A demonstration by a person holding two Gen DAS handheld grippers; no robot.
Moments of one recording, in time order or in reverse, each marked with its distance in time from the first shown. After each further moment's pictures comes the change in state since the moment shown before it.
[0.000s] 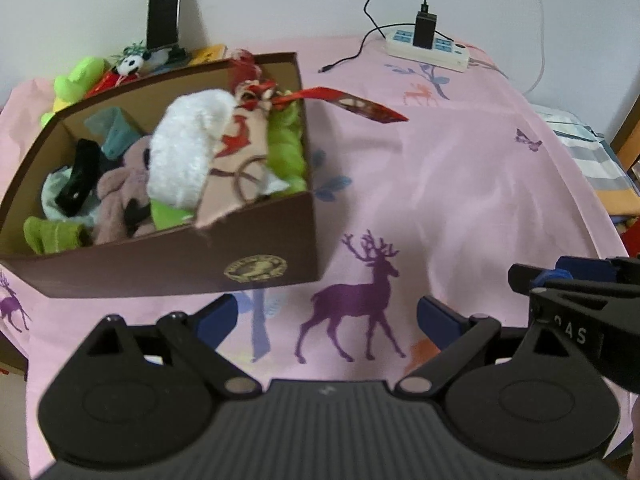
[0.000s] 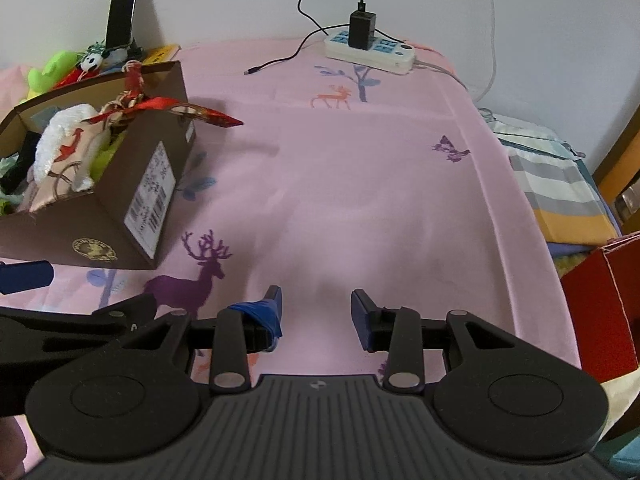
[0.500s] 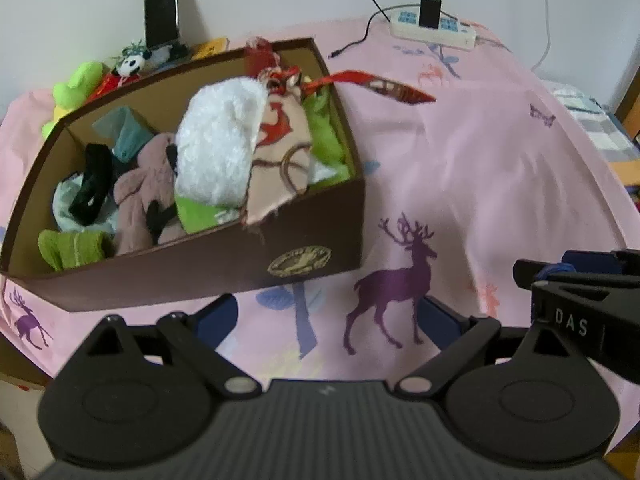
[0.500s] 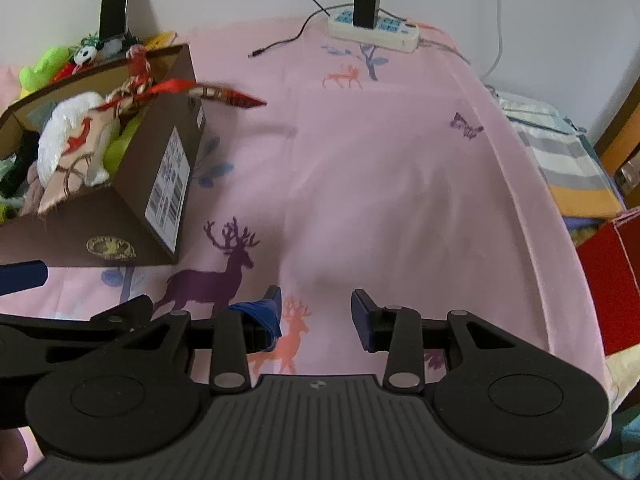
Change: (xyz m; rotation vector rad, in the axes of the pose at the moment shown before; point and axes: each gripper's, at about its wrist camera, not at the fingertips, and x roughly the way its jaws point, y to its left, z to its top) left arm 0.008 0.024 -0.001 0.077 0.052 0.020; right arm 0.011 0.029 -0.004 0.055 0.066 -0.017
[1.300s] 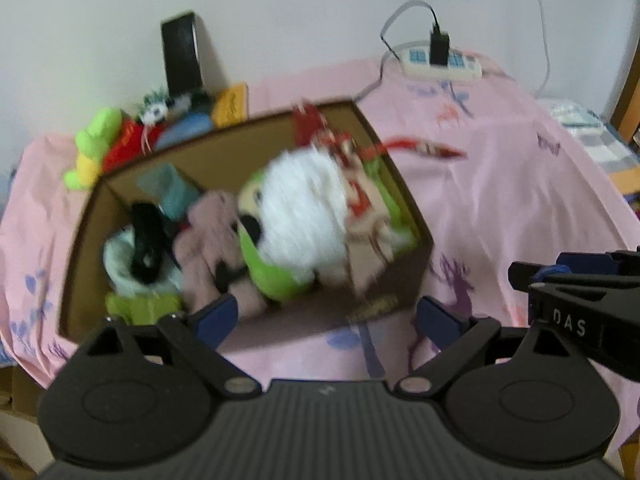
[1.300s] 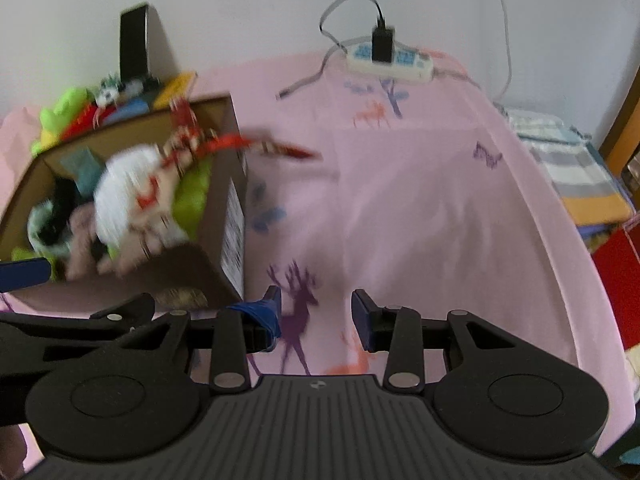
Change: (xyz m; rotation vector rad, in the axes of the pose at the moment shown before) left arm -0.042 0.046 0.028 0.061 -0.109 0.028; right arm -0.037 0.039 0.028 0.064 -0.121 0.048
